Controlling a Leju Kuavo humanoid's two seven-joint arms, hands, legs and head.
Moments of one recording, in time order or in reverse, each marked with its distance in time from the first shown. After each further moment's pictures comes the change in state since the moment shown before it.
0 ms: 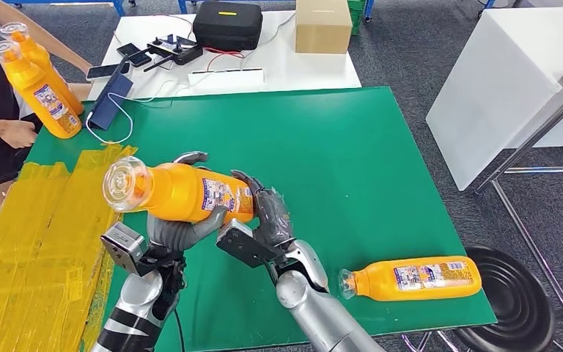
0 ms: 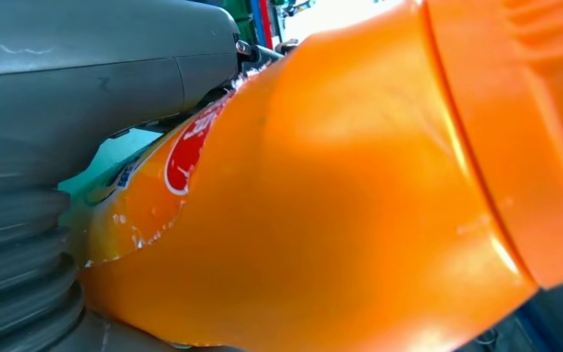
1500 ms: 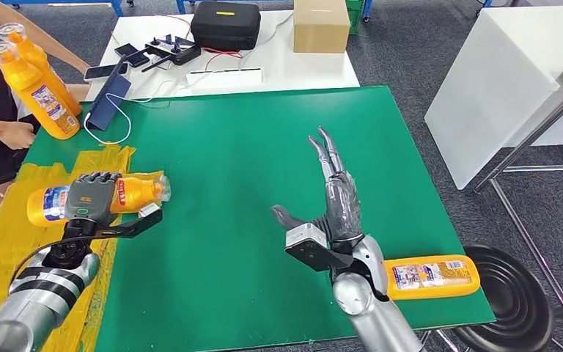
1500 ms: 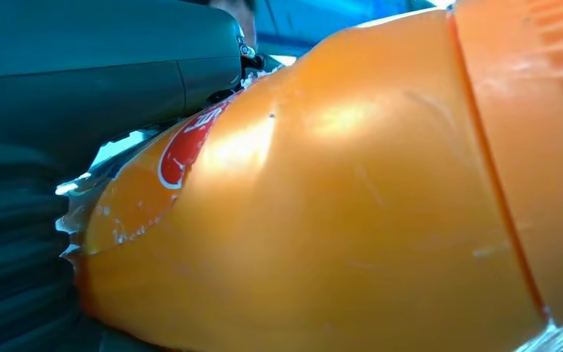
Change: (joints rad) left arm -0.344 0.421 -0.009 0.753 -1.352 0.491 0.763; right arm 0.150 -0.223 -0.071 -0.527 0.013 -0.088 0.005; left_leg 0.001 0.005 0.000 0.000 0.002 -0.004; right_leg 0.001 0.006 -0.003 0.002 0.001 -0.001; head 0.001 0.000
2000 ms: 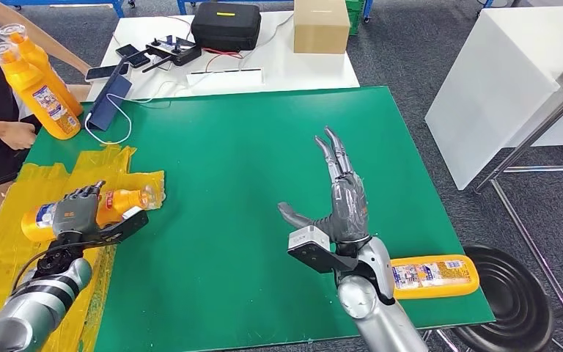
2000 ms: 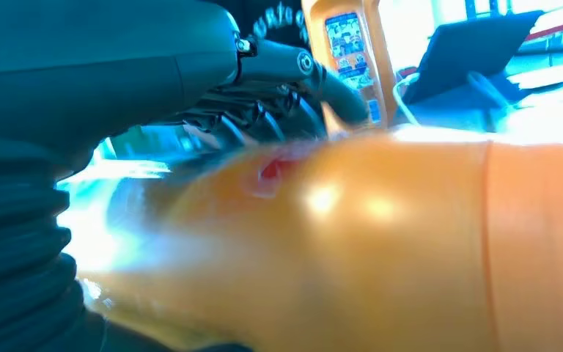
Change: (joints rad) left arm -0.024 -0.036 0.186 0.203 0.200 0.056 -0.194; right arm 0.016 -0.020 -0.003 -0.037 0.048 -0.022 0.036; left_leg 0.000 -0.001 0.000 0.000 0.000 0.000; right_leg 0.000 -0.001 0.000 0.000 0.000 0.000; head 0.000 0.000
